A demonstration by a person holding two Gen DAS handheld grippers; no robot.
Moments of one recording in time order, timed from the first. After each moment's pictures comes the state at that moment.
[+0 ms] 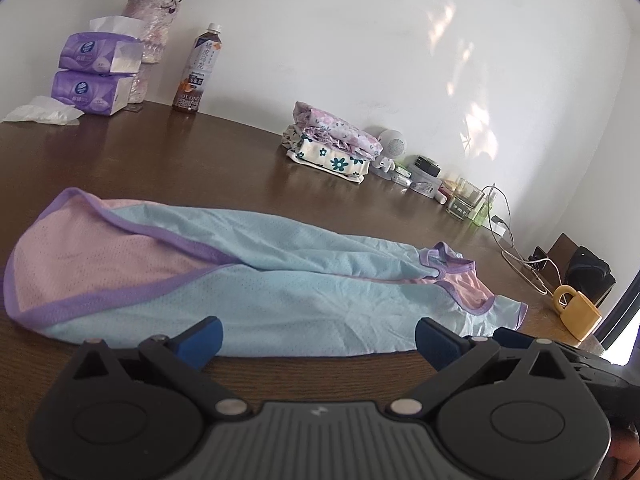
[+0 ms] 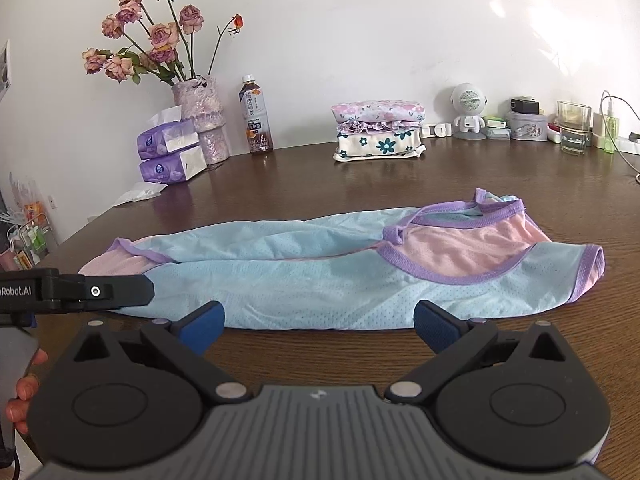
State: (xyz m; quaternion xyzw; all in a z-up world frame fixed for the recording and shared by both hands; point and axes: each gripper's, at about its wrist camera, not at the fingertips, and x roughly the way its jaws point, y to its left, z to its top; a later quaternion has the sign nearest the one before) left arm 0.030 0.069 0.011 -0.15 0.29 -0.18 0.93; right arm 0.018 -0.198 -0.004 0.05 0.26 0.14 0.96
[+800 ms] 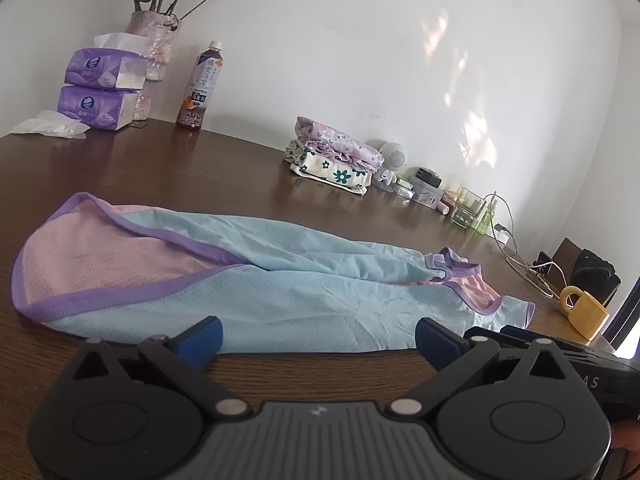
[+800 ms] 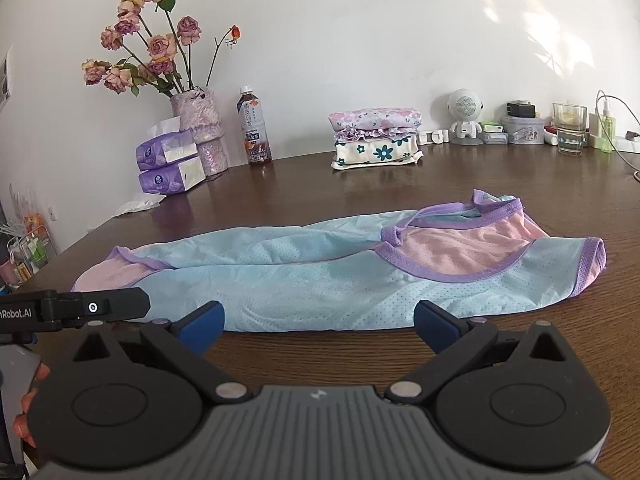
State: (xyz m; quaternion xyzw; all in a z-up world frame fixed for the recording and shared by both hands) left arm 0.021 0.071 0.001 -0.14 0.26 -0.18 0.94; right arm 0.014 -0.199 -0.012 0.06 0.24 0.13 0.96
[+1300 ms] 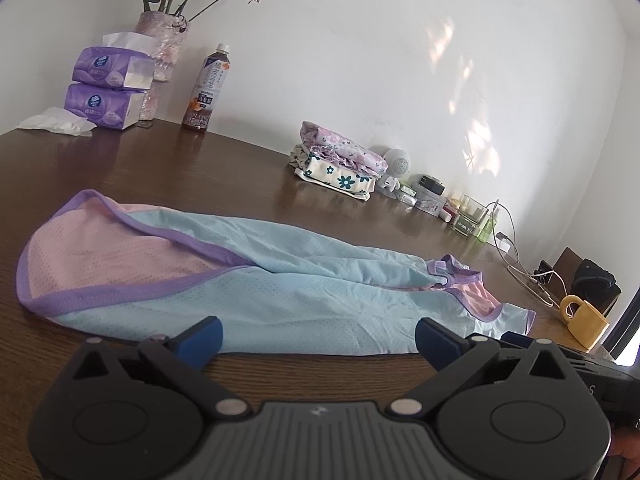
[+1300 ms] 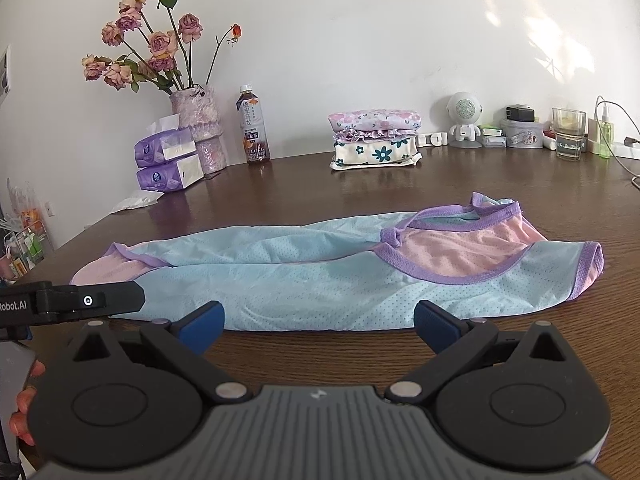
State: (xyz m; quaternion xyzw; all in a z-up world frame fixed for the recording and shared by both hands) left arm 0.019 0.074 0.000 -0.15 0.26 -0.17 0.94; right arm 0.014 -0.196 -0.012 0.05 0.24 0.13 0.96
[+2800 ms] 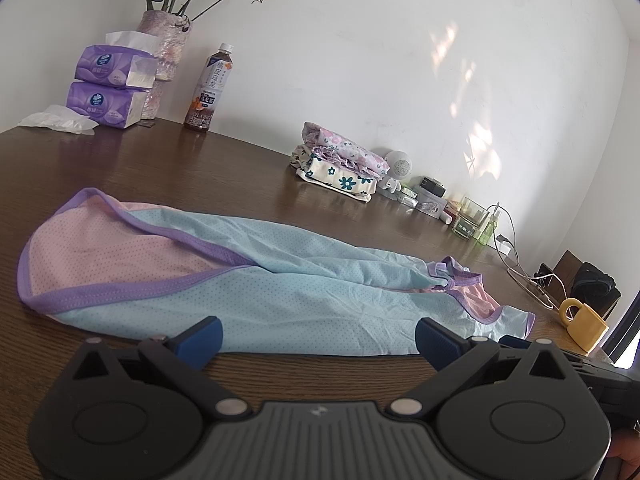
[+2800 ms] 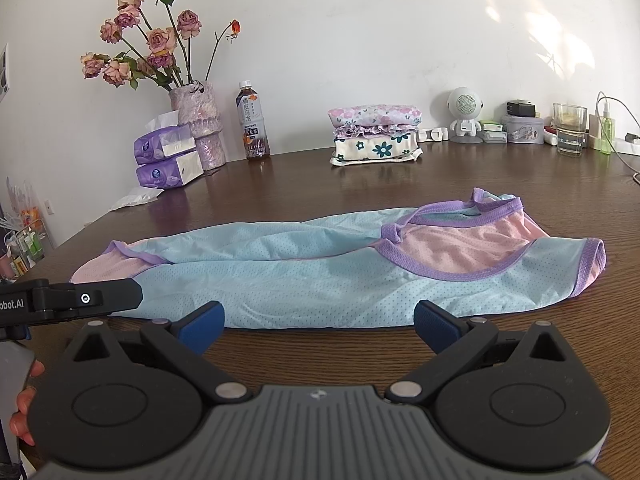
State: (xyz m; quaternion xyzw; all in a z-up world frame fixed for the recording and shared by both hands) left arm 0.019 0.074 0.000 -0.16 0.25 -0.17 0.94; right arm 0.017 -0.197 -0.012 0.05 0.24 0.13 0.96
